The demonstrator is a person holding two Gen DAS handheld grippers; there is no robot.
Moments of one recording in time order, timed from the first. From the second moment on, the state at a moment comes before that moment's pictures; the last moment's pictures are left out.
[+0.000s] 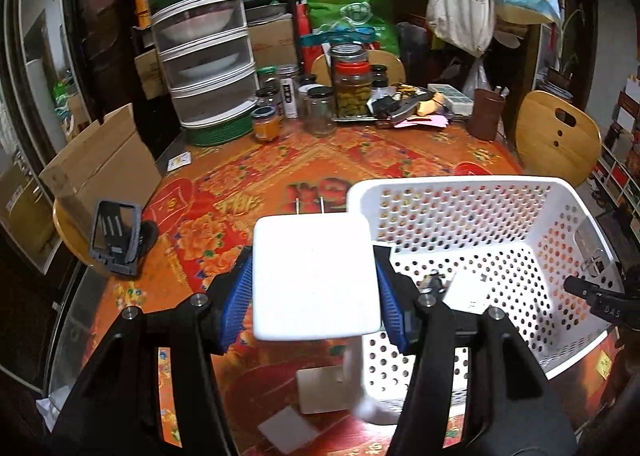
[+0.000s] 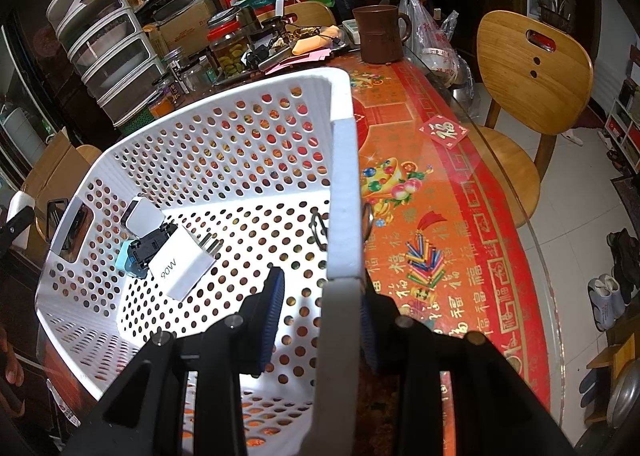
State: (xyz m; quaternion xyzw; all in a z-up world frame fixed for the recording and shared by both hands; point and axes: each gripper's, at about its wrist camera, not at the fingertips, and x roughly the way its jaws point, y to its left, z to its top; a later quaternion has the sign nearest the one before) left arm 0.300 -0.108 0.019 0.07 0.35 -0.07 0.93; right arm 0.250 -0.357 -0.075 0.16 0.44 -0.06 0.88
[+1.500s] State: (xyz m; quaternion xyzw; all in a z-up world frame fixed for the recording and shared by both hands) left arm 0.216 -0.075 0.014 0.07 0.31 -0.12 0.94; right arm 0.248 -0.356 -0.076 0.16 0.44 -0.06 0.88
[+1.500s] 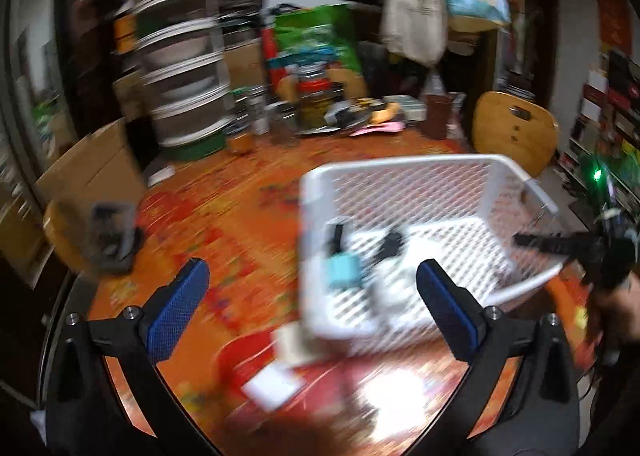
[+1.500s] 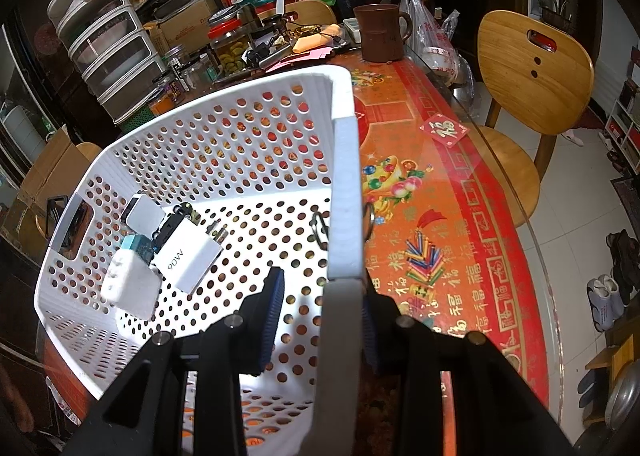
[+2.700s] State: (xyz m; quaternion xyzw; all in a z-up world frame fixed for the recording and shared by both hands) left arm 0.186 0.026 -0.105 0.01 0.34 -0.06 0.94; right arm 0.247 -0.358 -0.074 0.16 0.44 -0.06 0.88
